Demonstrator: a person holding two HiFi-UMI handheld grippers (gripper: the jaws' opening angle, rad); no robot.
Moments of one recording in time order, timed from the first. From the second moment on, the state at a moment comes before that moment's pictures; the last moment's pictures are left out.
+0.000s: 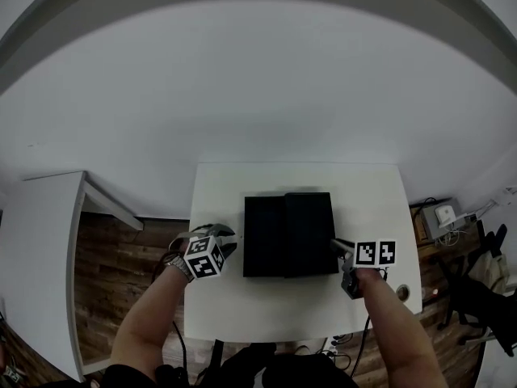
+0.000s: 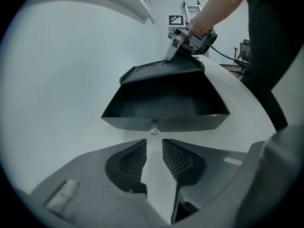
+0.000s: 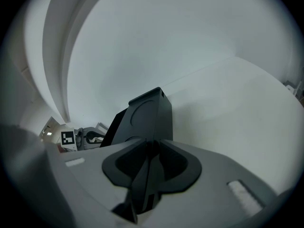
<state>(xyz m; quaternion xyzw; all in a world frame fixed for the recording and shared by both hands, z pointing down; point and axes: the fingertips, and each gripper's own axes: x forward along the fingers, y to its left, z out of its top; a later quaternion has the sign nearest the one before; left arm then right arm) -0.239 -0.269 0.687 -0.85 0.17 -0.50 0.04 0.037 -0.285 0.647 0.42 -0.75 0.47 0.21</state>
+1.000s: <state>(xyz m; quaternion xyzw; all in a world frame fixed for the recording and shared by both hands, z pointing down) -0.193 -0.275 0.682 -0.86 0.15 -0.49 0.06 0.036 -0.281 0.648 0.42 -0.75 0.47 0.21</state>
